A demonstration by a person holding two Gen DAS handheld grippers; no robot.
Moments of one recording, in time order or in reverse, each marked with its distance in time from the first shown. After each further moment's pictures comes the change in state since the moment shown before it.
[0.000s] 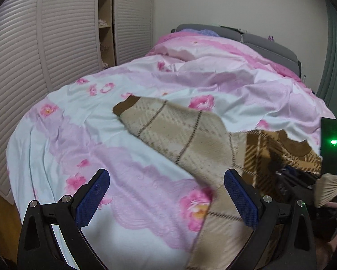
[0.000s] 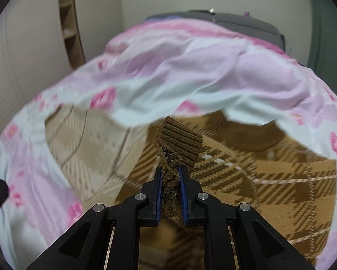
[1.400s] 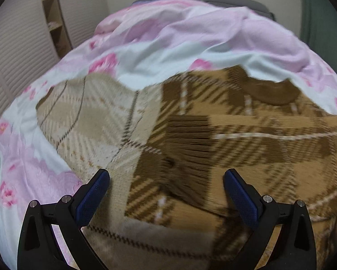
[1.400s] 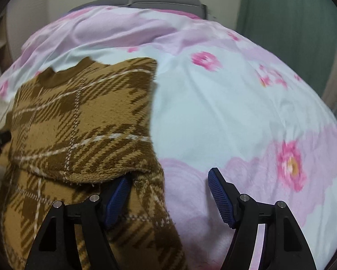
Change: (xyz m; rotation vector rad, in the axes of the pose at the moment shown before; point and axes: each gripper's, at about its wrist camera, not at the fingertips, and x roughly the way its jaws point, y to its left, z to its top) left arm 0.092 -0.169 -0.037 0.216 0.167 -0.054; right arm -0.073 -0.230 -0.118 0.276 0.094 -0.380
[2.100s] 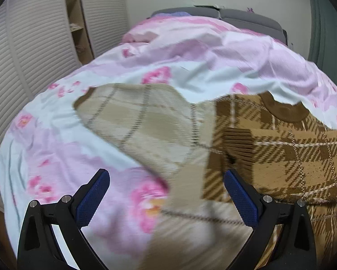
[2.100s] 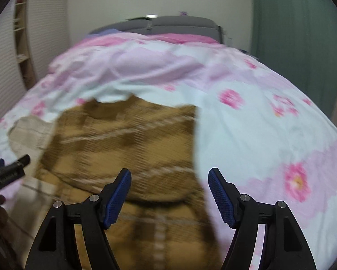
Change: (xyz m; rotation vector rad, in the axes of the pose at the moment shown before) left arm -0.058 0.084 -0.012 -0.066 -0.094 0.049; right arm -0.072 0.067 0.021 -0.076 -0.172 0.192
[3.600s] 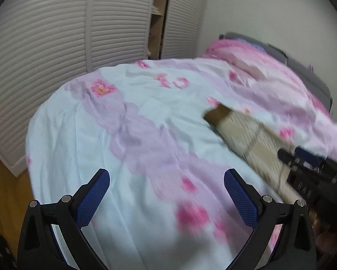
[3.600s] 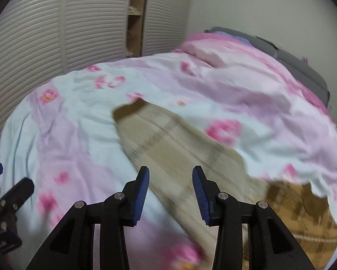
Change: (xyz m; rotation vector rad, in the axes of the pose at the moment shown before) left arm 0.001 0.293 -0.006 -0.418 -0.061 0.073; right arm 0.048 0.408 0.045 -0.527 -0.017 0.328
